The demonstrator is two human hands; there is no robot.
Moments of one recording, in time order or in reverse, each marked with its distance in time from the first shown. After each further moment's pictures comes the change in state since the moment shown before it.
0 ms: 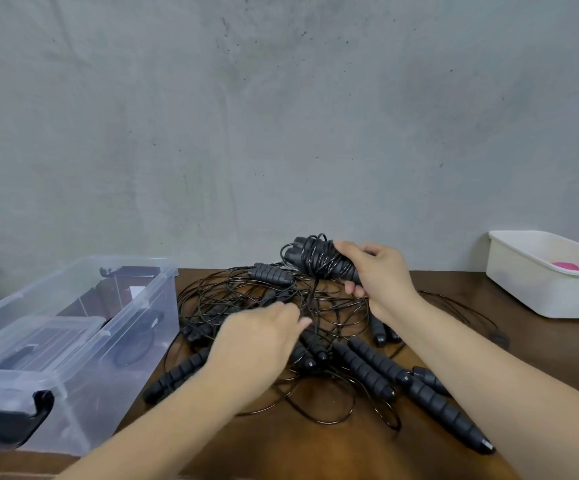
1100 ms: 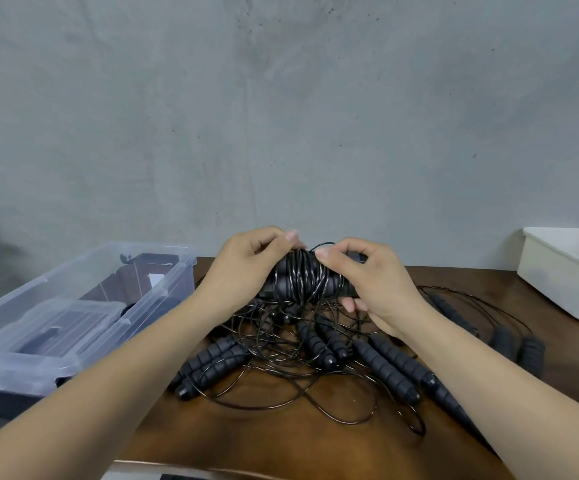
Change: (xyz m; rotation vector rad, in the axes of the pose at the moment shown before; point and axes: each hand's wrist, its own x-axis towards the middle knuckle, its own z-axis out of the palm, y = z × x) left_hand 0.056 -0.062 -0.034 -1.050 -0.143 -0.590; right_hand -0.037 -0.006 0.030 -0.032 -0.371 -0.124
